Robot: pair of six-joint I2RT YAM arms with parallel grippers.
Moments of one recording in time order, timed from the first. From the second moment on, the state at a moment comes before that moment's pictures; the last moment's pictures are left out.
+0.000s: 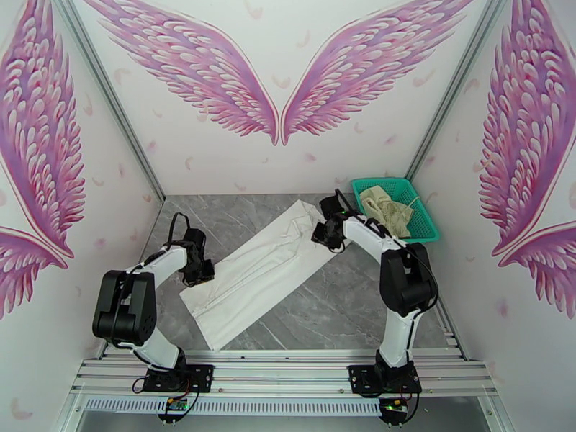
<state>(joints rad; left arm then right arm) -0.08 1.66 0.98 -0.73 0.09 -0.40 0.30 2.02 1.50 -0.74 -0.06 0.65</state>
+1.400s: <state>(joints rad) -0.48 1.42 0.95 -0.71 0.19 -0.71 0.24 2.31 2.03 -0.87 -0.14 0.58</state>
